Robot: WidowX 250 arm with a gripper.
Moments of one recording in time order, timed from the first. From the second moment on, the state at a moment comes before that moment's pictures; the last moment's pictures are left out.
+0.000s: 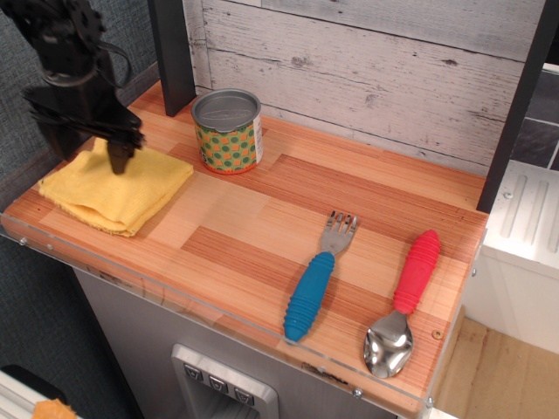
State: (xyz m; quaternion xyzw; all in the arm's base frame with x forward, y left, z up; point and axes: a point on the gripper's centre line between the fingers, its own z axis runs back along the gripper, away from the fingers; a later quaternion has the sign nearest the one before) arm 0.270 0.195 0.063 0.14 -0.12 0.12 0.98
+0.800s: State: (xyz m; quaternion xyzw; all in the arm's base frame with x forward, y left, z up) arm 0.269 0.171 0.106 0.13 -0.09 0.15 0.98
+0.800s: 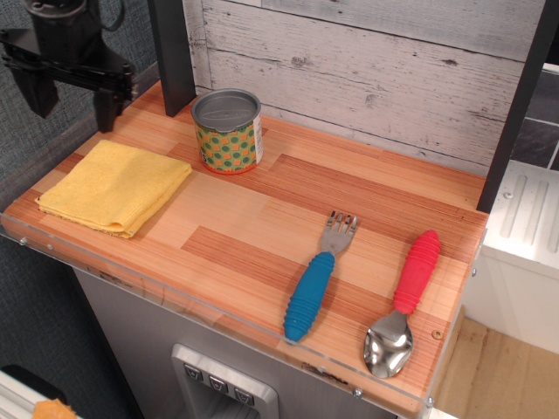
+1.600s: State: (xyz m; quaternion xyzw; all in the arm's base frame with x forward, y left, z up) arm 0.270 0.038 0.119 0.07 -0.07 0.11 0.99
